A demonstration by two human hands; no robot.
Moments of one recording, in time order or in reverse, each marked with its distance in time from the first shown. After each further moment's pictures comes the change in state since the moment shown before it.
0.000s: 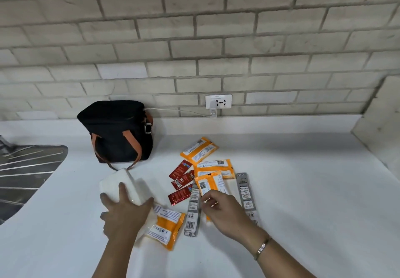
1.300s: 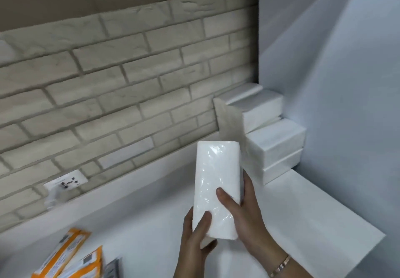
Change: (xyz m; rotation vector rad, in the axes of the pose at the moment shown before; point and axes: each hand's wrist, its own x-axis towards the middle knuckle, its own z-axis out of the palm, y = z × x) left_hand -0.351 0.366 0.186 -0.865 -1.072 0.395; right_hand -0.118 0.163 -0.355 0.837 0.857 -0.132
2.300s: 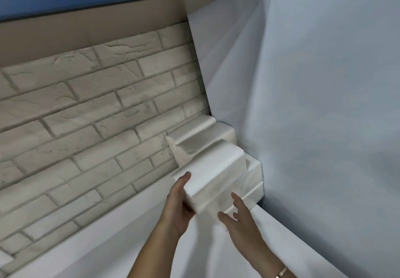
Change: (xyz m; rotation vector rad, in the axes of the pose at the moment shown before) left_hand 0.164 0.091 0.175 -0.067 -0.080 -0.069; right_hand 0.117 -0.004 -0.151 -0.263 0.081 0.215
